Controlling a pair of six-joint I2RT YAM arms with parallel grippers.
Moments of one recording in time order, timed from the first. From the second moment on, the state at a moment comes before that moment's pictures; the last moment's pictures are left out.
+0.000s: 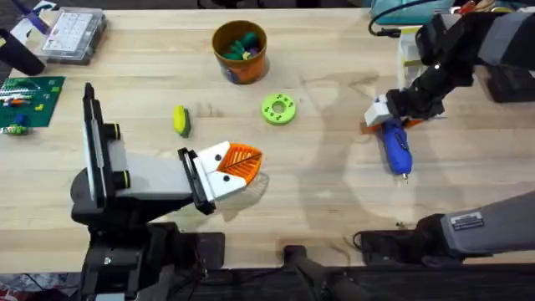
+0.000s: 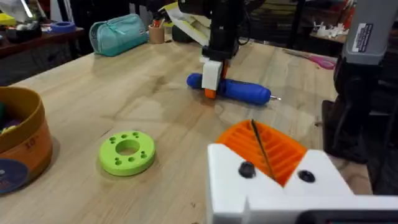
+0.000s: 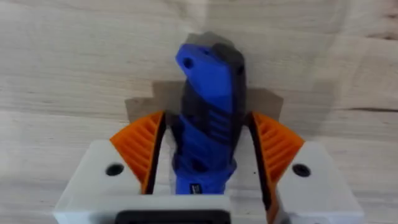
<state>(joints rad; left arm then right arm) 0.04 0.00 0.01 -0.12 1.19 0.03 -0.07 1.69 1.07 -0.94 0.00 -0.10</state>
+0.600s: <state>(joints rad) 0.04 0.00 0.01 -0.12 1.19 0.03 -0.07 1.69 1.07 -0.94 -0.01 -0.11</state>
